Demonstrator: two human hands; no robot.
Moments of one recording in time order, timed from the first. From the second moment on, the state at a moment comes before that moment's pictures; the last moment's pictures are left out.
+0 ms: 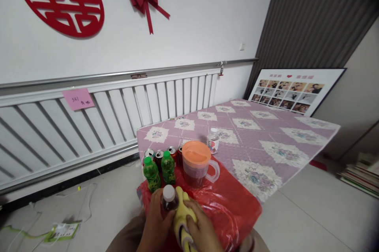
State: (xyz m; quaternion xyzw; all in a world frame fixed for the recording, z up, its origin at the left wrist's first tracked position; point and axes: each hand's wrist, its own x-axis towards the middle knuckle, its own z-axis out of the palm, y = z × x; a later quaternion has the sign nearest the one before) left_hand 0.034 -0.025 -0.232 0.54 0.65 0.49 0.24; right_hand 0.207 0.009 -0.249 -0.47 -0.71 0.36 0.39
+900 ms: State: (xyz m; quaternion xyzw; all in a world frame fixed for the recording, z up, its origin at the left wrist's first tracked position) left_hand 0.015 -0.010 -0.206 0.55 0.58 0.49 0.34; right_hand 0.185 0.013 -0.257 -0.46 -0.71 0.43 0.31
